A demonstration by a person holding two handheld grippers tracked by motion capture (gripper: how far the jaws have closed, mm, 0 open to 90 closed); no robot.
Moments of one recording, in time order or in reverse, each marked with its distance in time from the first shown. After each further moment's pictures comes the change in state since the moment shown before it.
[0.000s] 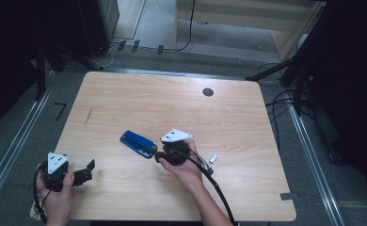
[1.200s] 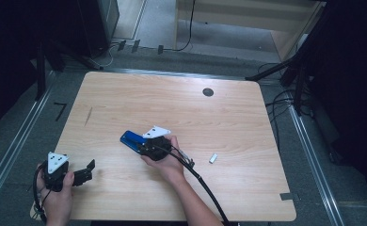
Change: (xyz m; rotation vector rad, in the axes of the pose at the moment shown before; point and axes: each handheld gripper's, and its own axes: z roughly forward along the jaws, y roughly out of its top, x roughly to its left) left arm 0.000 0.000 0.001 0.004 -0.004 0.001; right arm 0.016 0.010 0.058 0.025 -0.006 -0.018
